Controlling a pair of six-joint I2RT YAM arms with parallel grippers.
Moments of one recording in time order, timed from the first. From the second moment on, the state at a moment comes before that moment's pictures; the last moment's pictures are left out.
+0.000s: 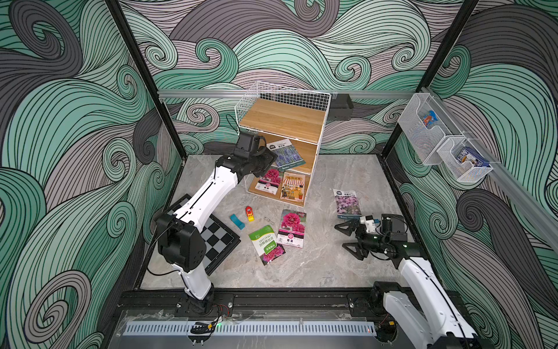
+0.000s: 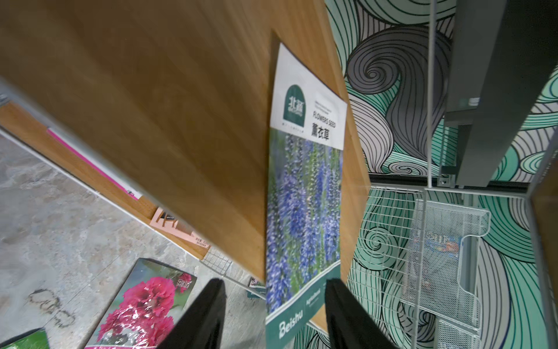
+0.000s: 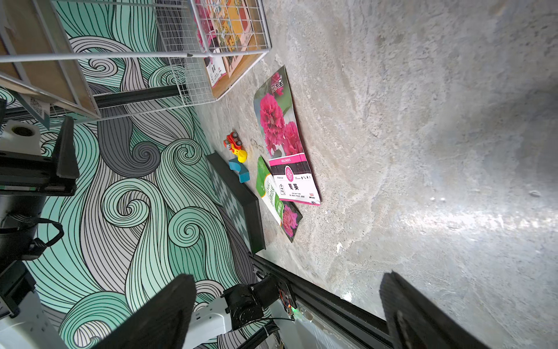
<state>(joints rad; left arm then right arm) -0.41 1.74 1.71 -0.58 0.19 -1.14 -0.06 0.80 0.48 -0.66 -0.79 0.89</state>
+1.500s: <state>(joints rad) -0.46 1.74 1.55 -0.36 0.28 -1.30 -0.06 0.83 0.50 -0.64 -0.79 0.88</state>
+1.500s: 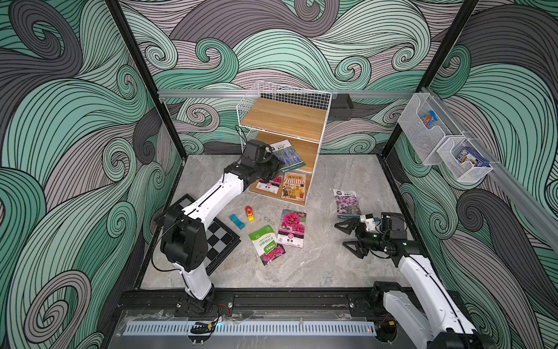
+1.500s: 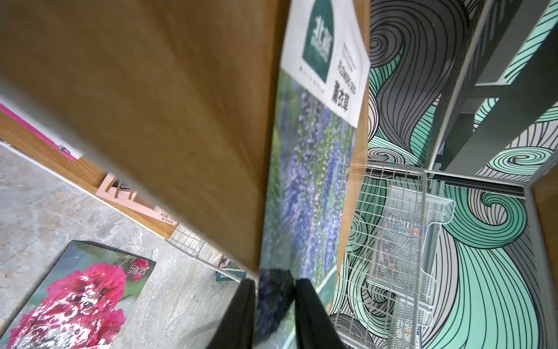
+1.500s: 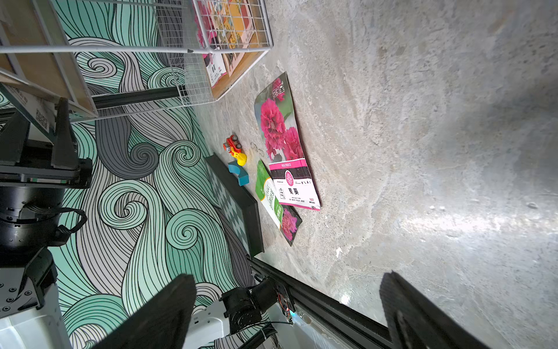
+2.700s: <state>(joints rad) -0.55 1.04 0.90 -0.53 0.40 -1.29 -0.10 0.89 0.61 -0.64 -0.78 0.85</state>
